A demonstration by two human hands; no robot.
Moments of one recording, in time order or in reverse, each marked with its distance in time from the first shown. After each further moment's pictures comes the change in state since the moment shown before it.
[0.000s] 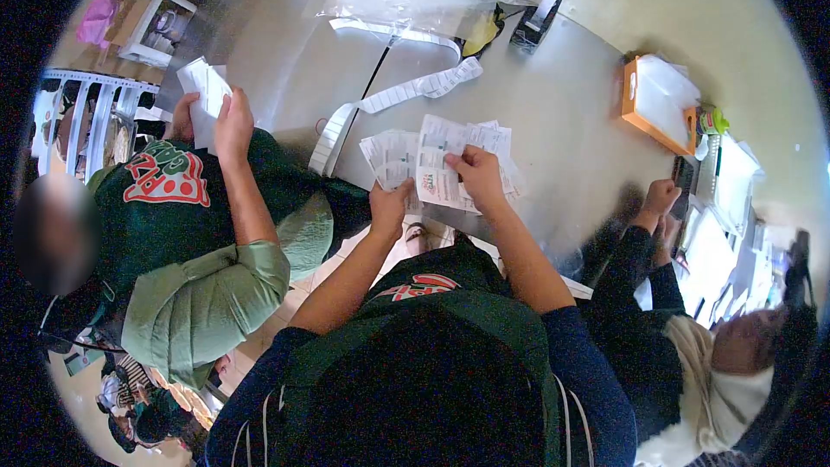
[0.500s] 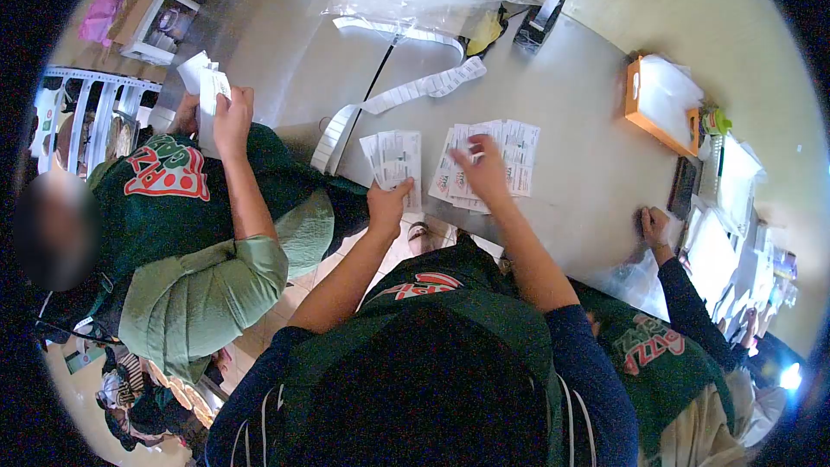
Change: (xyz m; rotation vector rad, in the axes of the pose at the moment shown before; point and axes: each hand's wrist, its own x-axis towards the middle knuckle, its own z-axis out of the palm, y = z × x) left_hand 0.000 0.000 -0.007 0.015 0.031 -0.050; right_hand 0.008 0.013 -0.011 -0.824 0.212 -0.391
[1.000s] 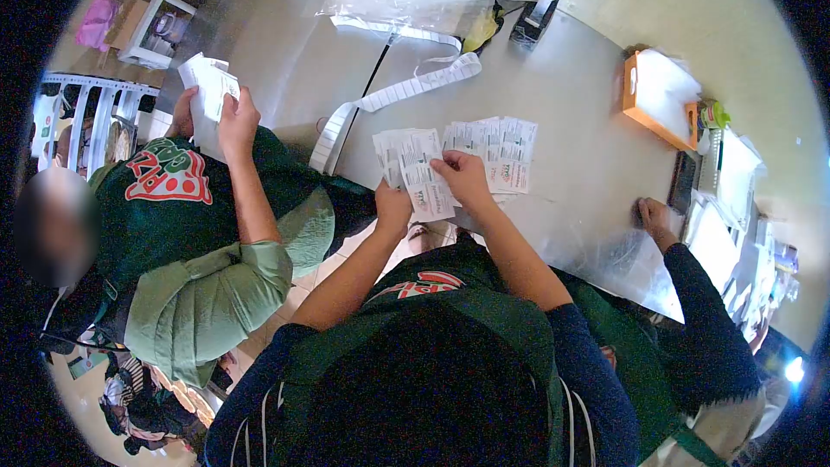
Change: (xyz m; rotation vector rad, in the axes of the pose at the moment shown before) left_hand 0.007 -0.019 0.007 0.036 -0.057 0.075; right_hand -0.015 -0.024 0.012 0.584 -0.336 0.318
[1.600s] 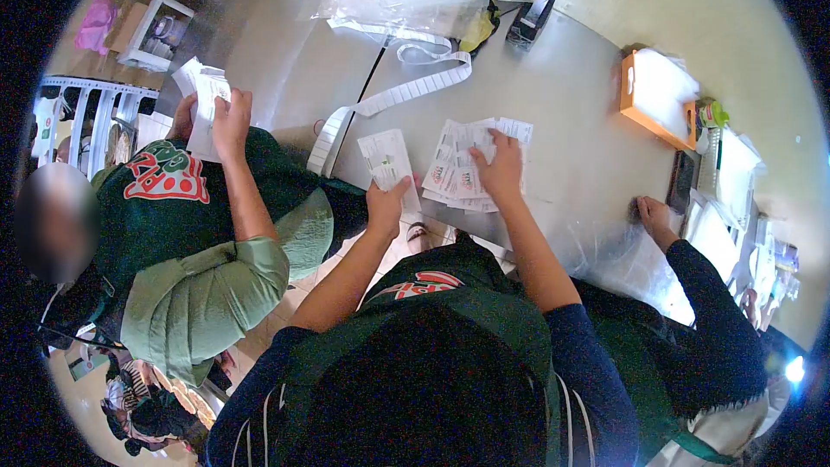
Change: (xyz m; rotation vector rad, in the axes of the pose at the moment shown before) left_hand -0.008 0.027 -0.004 -0.219 -0.060 -0.171; right_hand 0.015 0.011 -0.056 -0.812 0.501 -0.367
